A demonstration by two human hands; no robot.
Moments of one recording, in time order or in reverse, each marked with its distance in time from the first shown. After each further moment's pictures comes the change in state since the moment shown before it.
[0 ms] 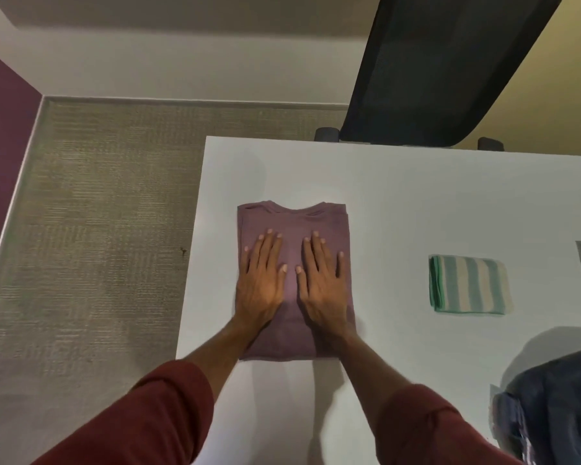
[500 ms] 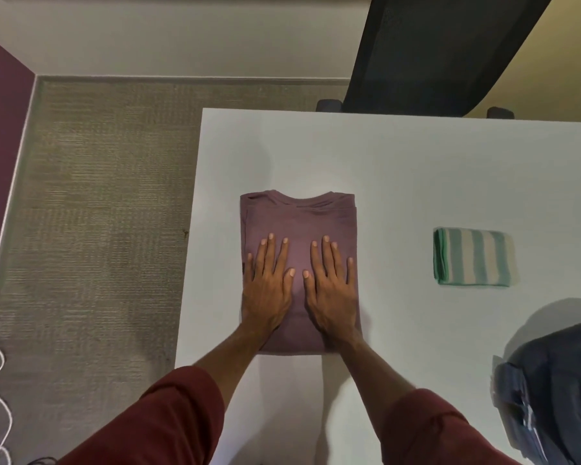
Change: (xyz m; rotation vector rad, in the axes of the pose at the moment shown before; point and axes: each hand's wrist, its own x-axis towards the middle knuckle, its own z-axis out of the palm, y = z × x) left_hand -0.066 0.012 0.027 0.194 -0.187 -0.087; right_hand -0.064 0.003 -0.005 -0.099 -0.184 0.124
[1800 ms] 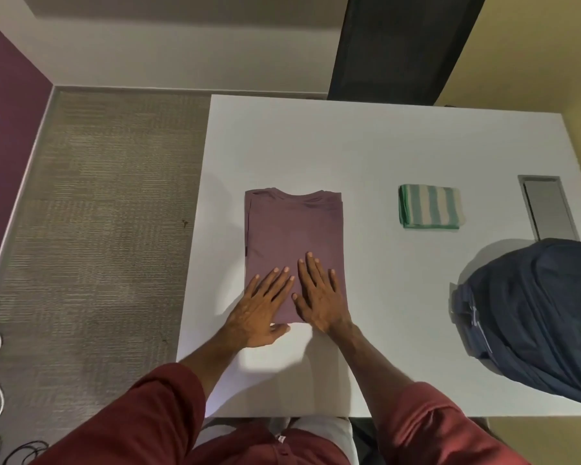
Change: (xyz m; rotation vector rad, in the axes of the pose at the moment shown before) left_hand -0.199 -0.009 -0.032 0.093 -0.350 0.467; right_hand -0.176 0.013 0.013 0.131 -0.153 -0.184
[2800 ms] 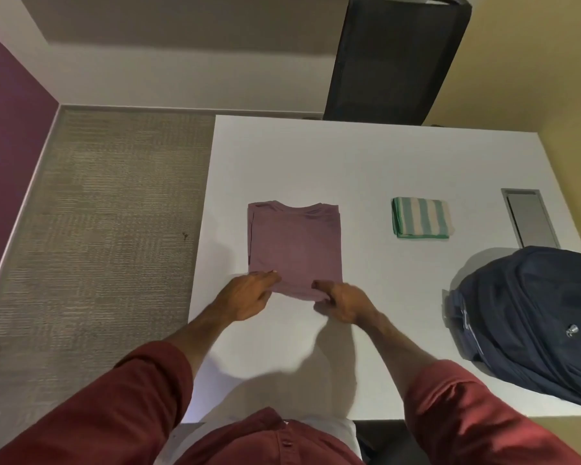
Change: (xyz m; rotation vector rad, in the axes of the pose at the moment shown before) left_hand 0.008 -0.039 -0.084 -0.269 0.129 -0.038; right_hand 0.003 0.019 -0.104 0.149 -0.352 0.033
